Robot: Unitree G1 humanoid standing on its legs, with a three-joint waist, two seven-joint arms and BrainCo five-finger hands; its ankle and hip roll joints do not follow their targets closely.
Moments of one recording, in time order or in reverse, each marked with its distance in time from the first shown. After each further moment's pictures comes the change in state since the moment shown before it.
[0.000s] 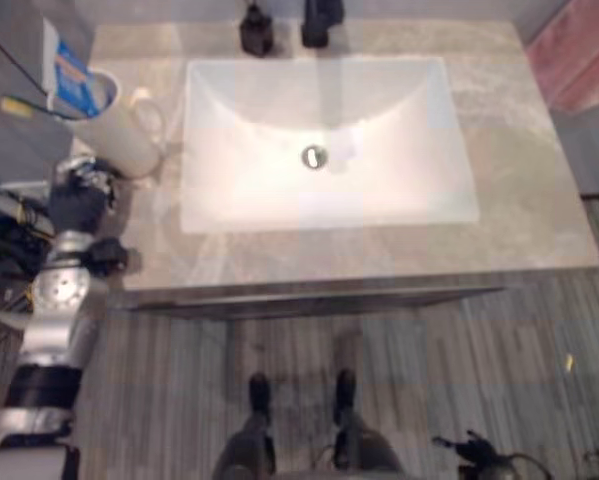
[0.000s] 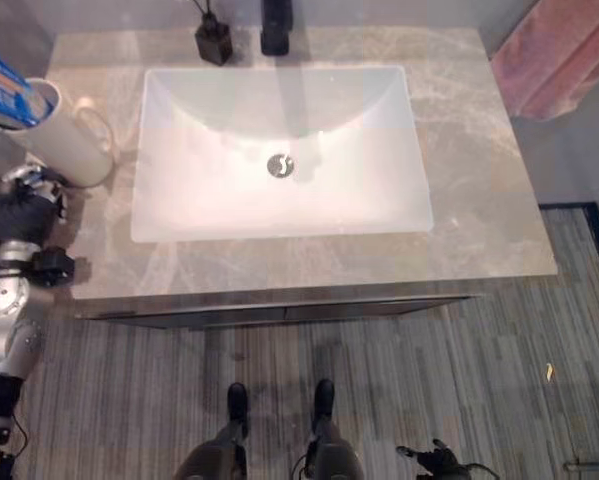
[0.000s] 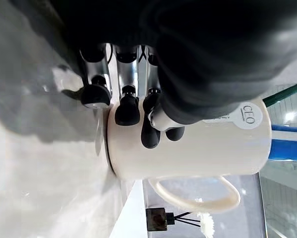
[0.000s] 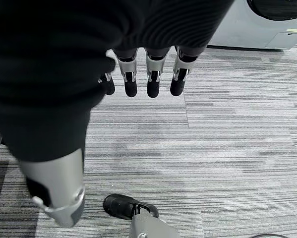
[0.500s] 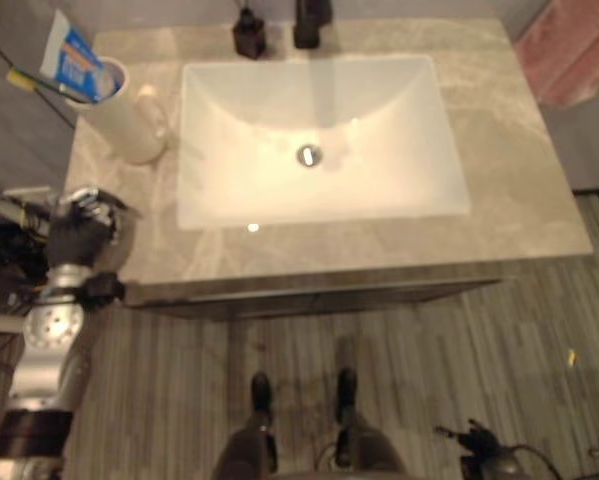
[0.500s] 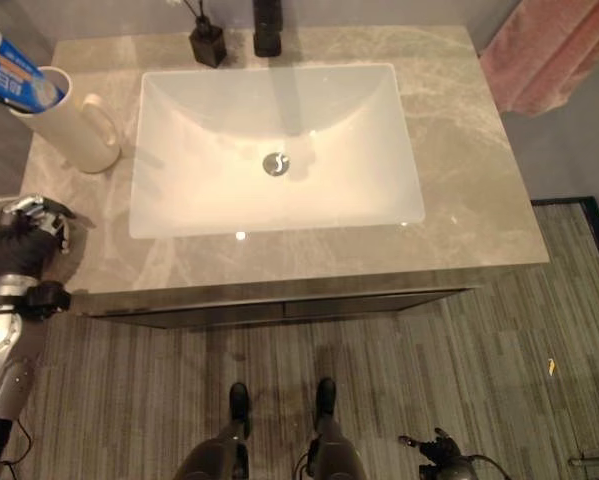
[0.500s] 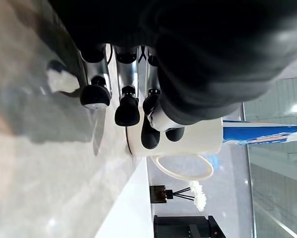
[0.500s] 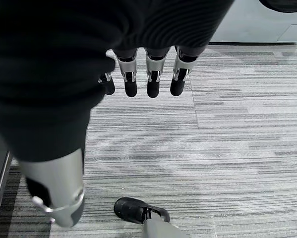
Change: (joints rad) left arm 0.251 -0.045 0.080 -0.192 0.001 0.022 -0.046; right arm 0.007 -0.024 -0.021 -0.029 -0.001 -0.002 0.007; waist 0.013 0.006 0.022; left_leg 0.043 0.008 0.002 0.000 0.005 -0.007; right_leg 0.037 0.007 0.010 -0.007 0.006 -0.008
